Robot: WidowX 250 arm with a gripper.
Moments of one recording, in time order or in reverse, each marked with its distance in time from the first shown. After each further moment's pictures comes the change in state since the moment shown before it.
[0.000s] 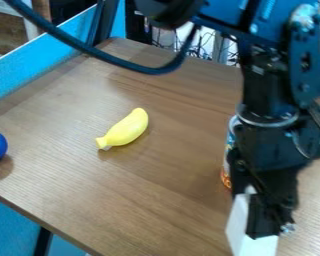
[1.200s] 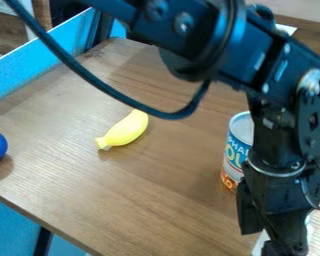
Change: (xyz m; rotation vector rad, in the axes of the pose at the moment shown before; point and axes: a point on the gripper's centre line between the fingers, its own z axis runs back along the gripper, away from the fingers) arm 0.002 -0.008 -0.030 -0.005 0.002 0.030
